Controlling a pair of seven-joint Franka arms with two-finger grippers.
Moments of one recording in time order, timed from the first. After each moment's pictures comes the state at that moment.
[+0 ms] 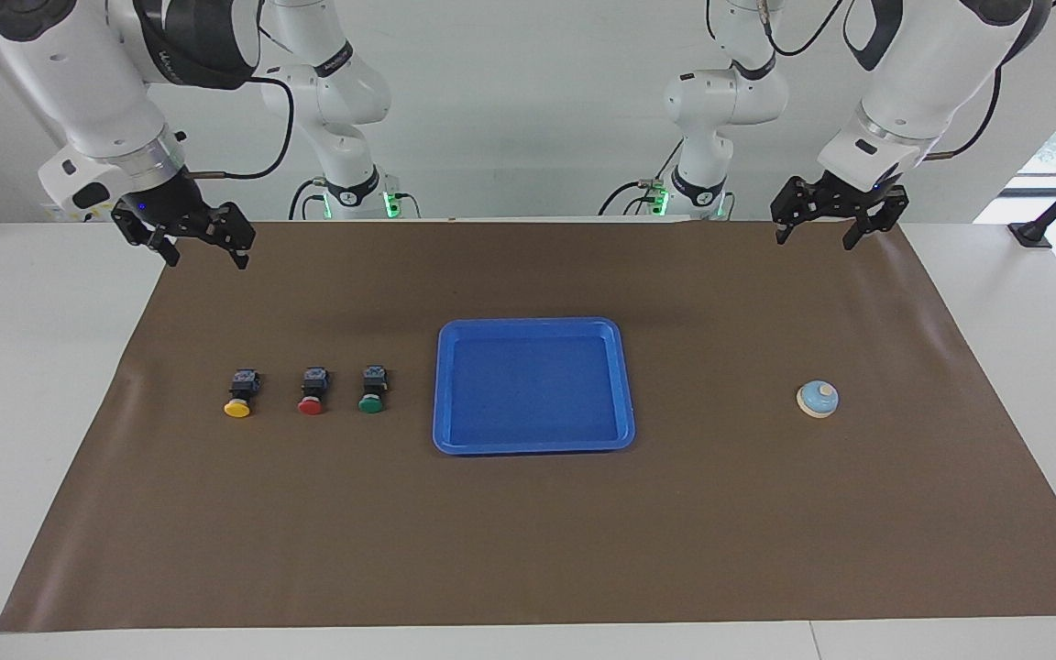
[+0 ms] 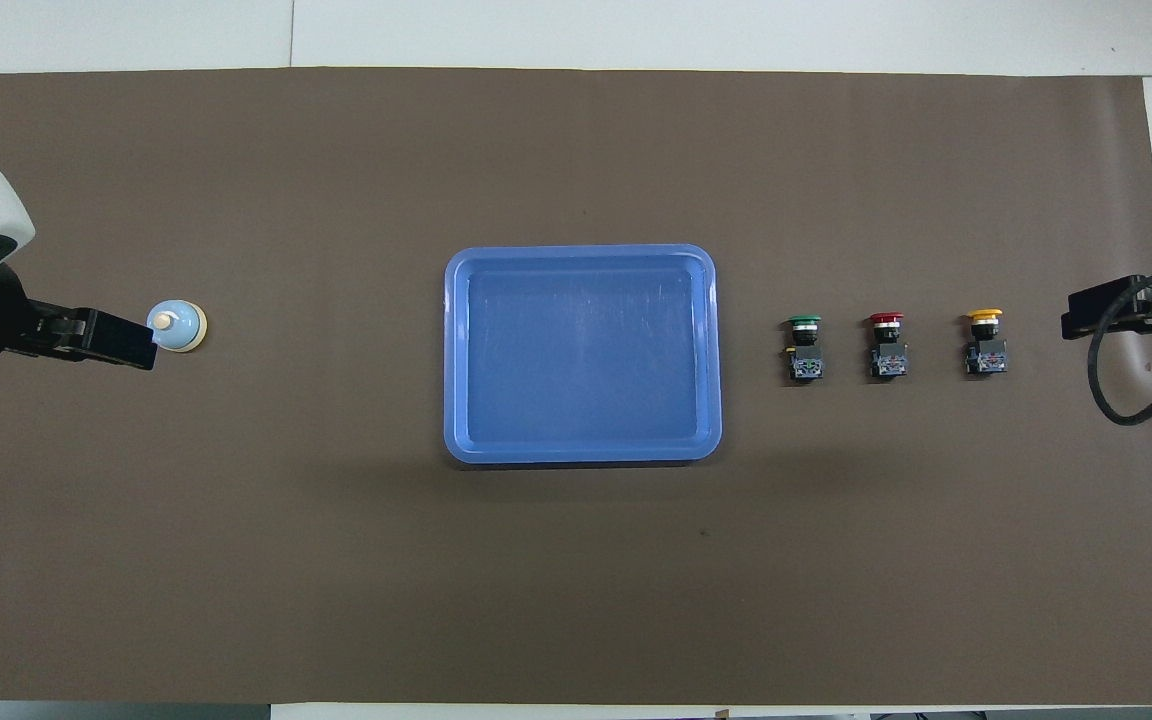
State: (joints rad) left arm -0.04 -0.07 -0.10 -1.66 -0.02 1.54 0.05; right arm -0.09 -0.05 0.02 -1.71 -0.02 1.62 -0.01
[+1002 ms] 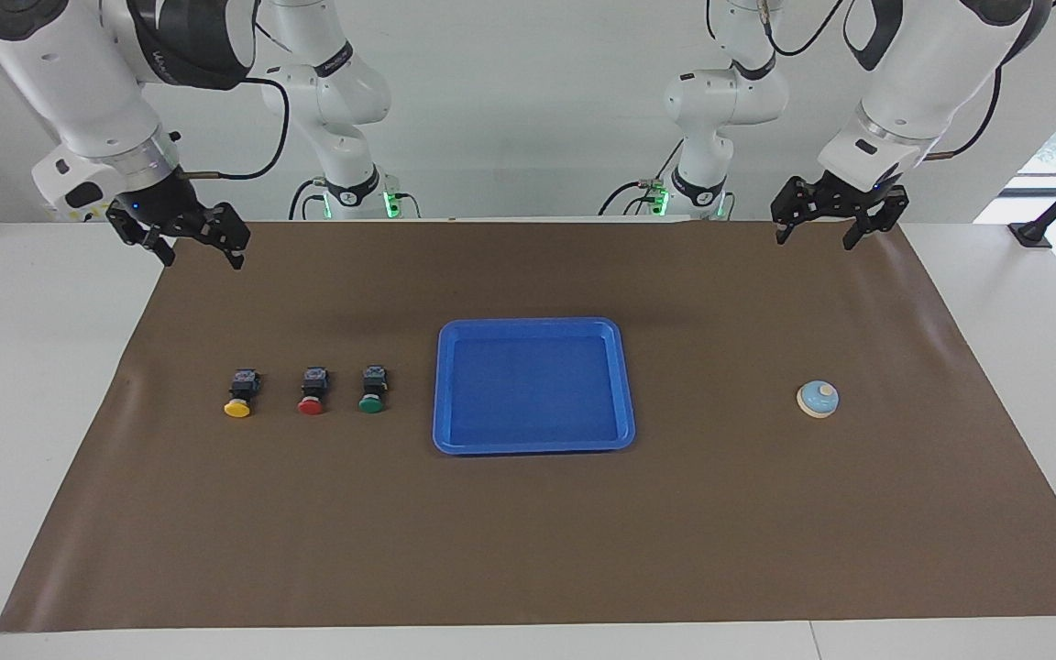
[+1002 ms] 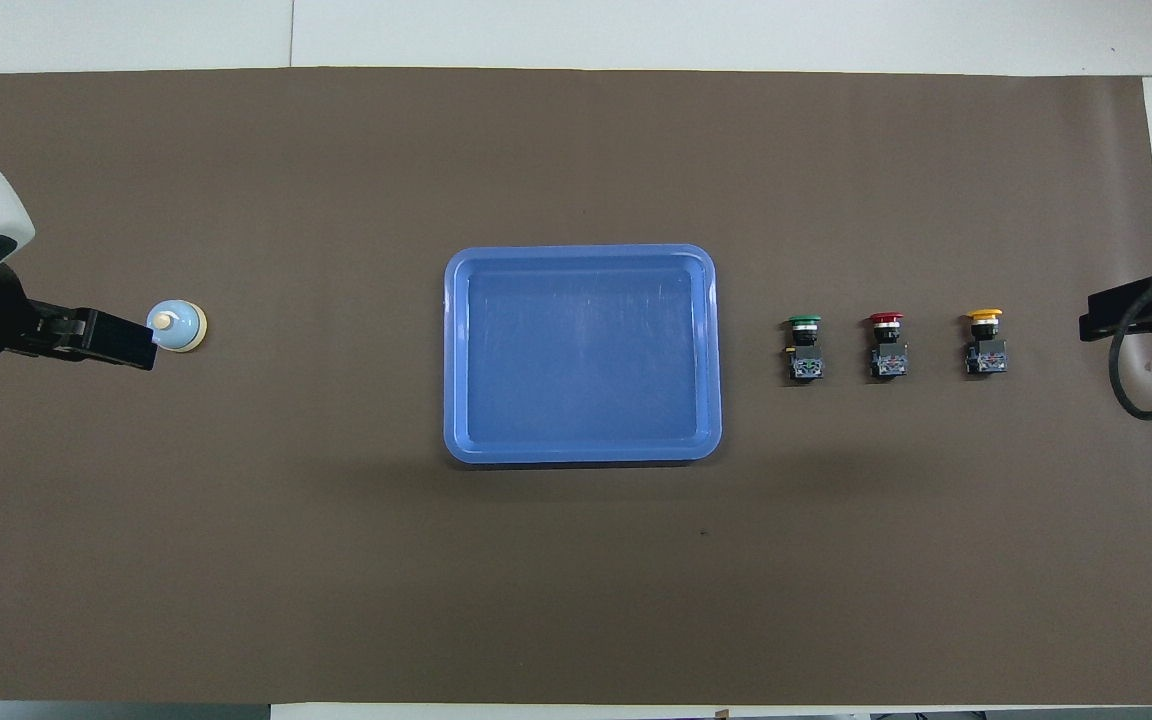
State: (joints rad) left arm -0.04 -0.07 -0.10 -1.66 -0.02 1.54 0.05; right arm -0.14 -0.05 0.00 -1.75 -0.02 1.66 -0.04
